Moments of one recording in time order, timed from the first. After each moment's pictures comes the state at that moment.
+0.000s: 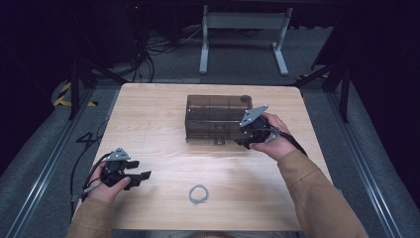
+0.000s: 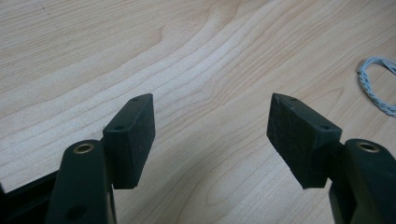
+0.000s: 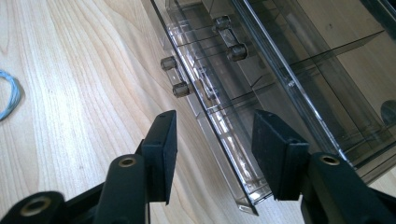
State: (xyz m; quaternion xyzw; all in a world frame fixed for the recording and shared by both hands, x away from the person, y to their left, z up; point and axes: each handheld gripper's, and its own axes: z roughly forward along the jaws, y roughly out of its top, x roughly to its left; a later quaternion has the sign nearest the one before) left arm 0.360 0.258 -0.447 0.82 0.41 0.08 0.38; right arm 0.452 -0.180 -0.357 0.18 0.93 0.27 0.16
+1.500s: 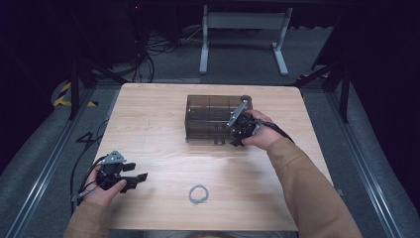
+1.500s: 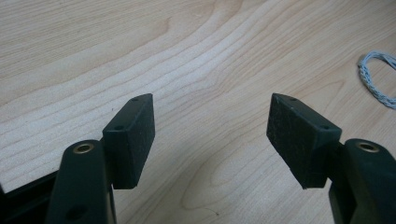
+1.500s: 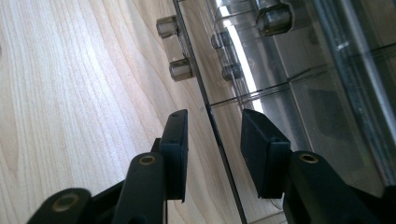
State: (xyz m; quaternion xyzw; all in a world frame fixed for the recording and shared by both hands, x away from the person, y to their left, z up) left arm 0.351 0.267 -0.448 0.82 0.42 0.08 0.39; right arm 0.490 -0.155 -0.384 0.15 0.97 0.18 0.07
